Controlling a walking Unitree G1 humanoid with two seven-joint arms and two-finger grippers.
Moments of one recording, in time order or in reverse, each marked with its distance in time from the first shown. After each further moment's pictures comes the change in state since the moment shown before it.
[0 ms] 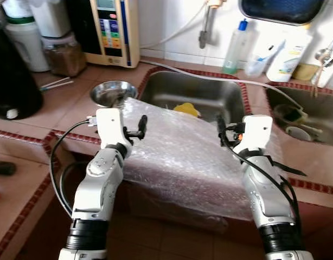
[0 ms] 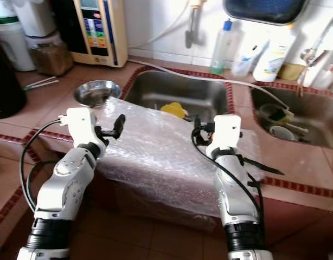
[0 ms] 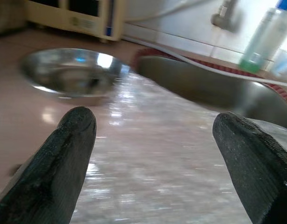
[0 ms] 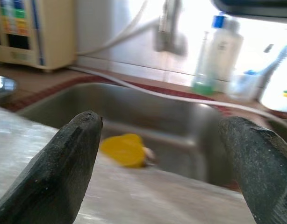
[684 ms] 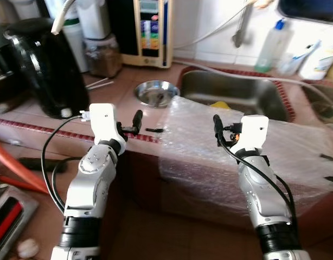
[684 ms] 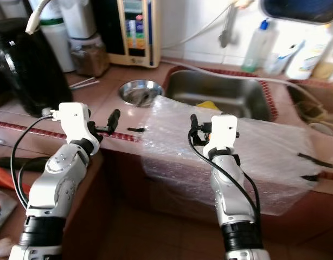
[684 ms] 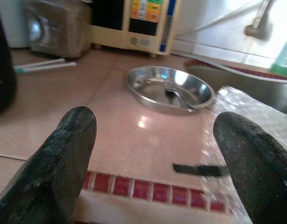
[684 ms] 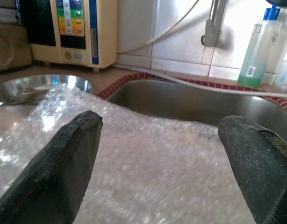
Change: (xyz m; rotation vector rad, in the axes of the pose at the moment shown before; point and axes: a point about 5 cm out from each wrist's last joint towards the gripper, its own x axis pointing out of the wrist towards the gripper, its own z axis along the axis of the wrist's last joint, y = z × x) left arm 0.001 -0.002 0.008 0.018 -0.037 -0.051; right arm 0.000 -0.004 -0.001 -0.005 0.005 -0.029
